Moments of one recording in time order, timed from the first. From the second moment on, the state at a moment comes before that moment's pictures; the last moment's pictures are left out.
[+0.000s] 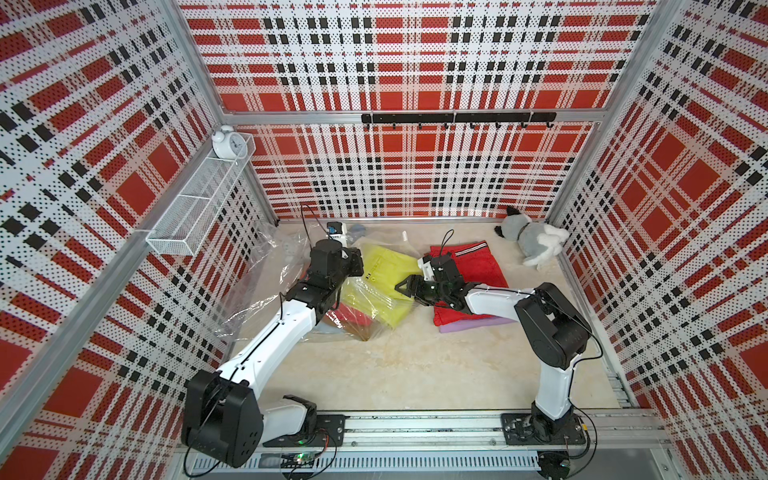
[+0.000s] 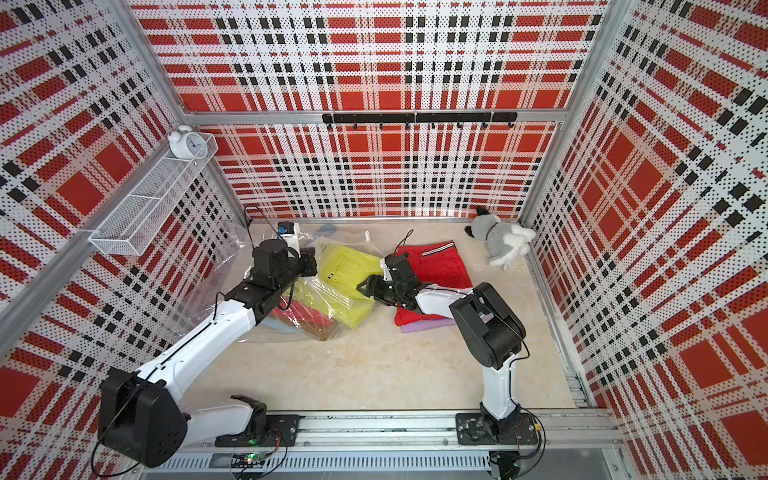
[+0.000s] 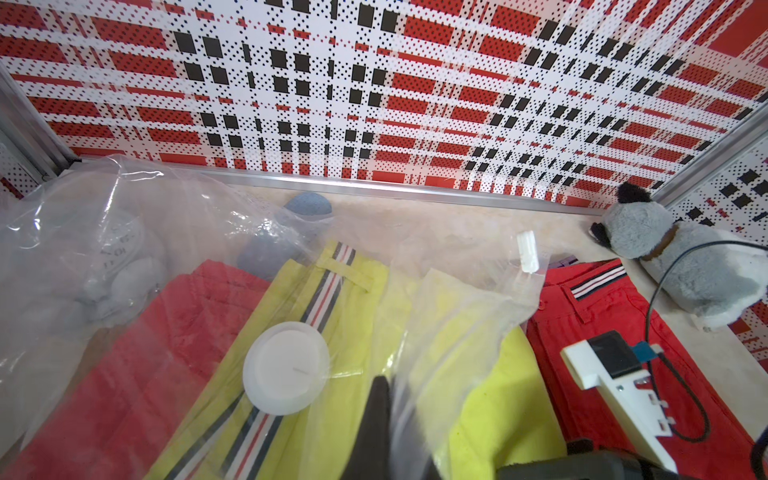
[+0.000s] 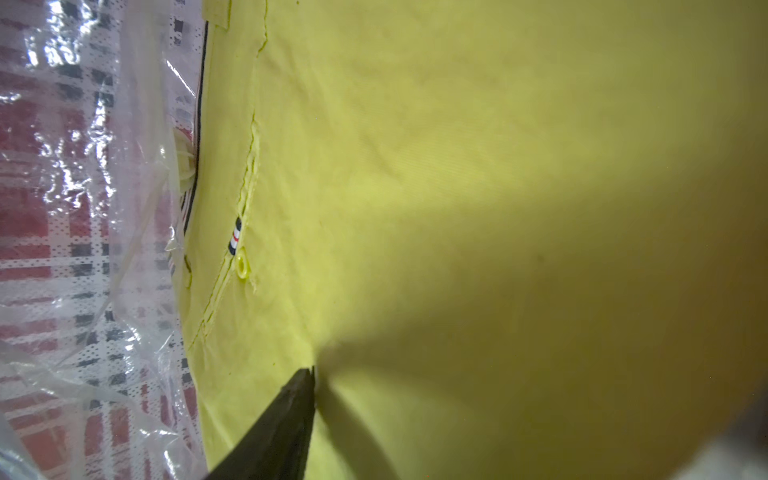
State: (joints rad) left arm -0.31 1.27 0.96 -0.09 -0.09 -0.29; right arm 0.63 1.94 1.11 0.24 -0.46 0.95
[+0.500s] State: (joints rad) left arm -0.32 1.28 0.97 -0.10 -0.09 -0.29; right arm 0.61 2.02 1.09 0.45 -0.54 1.04
